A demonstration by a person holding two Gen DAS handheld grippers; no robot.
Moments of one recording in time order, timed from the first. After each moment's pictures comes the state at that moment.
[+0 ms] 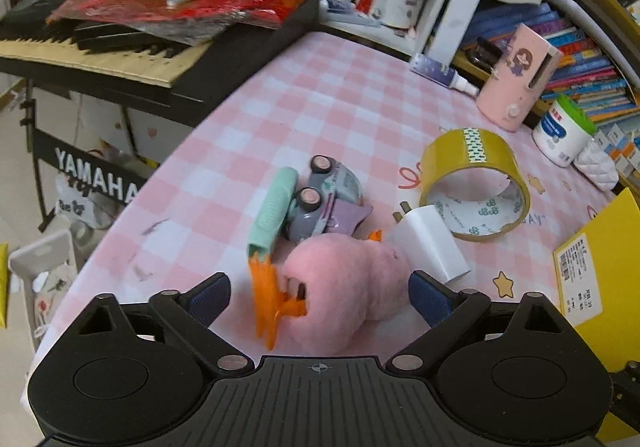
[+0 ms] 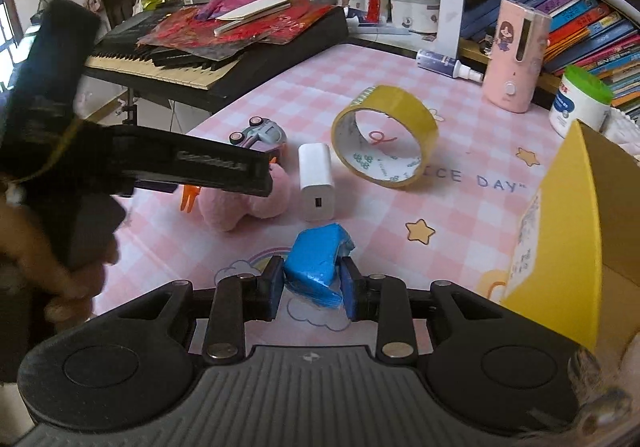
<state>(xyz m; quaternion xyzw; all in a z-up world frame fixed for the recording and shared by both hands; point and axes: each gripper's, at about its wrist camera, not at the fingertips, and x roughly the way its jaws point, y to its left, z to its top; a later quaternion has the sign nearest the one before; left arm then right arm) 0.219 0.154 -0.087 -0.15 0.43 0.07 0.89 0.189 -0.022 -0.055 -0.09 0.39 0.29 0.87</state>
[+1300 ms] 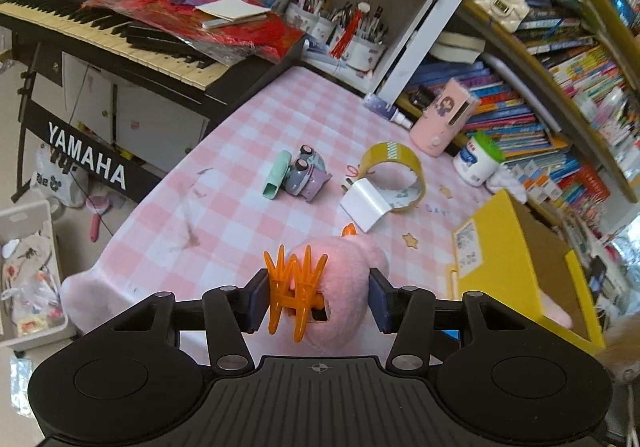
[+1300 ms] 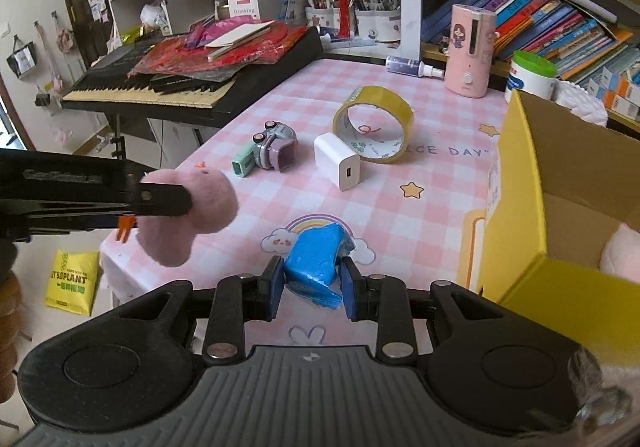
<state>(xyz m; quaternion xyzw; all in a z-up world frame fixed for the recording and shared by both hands) 0.061 0.174 -0.019 -0.24 0.36 0.01 0.90 0.097 -0.032 -0.027 -0.04 0.37 0.24 0.90</state>
